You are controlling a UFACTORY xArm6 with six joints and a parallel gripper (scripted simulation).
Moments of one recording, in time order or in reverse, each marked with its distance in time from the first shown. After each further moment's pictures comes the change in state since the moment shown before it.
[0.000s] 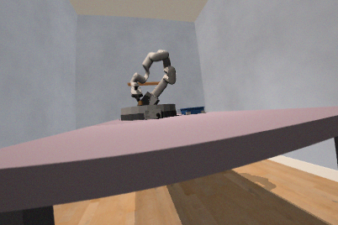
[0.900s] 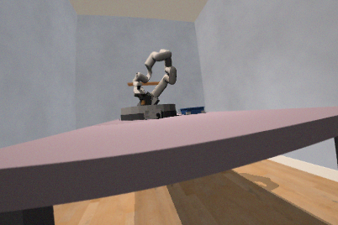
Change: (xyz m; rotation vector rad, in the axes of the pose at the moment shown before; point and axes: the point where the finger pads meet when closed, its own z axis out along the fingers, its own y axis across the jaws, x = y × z) arm 0.012 -0.023 0.007 0.003 0.001 0.000
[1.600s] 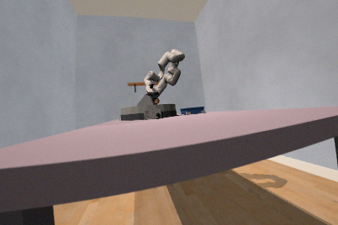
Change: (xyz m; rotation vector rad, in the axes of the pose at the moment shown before) arm 0.050 -0.109 0.043 0.016 0.008 -0.002
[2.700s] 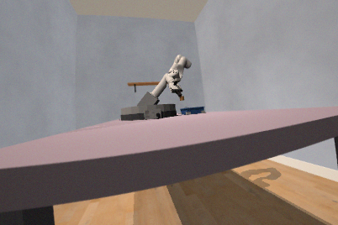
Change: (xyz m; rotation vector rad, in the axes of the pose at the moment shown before) arm 0.093 -0.192 0.079 0.022 0.002 0.006
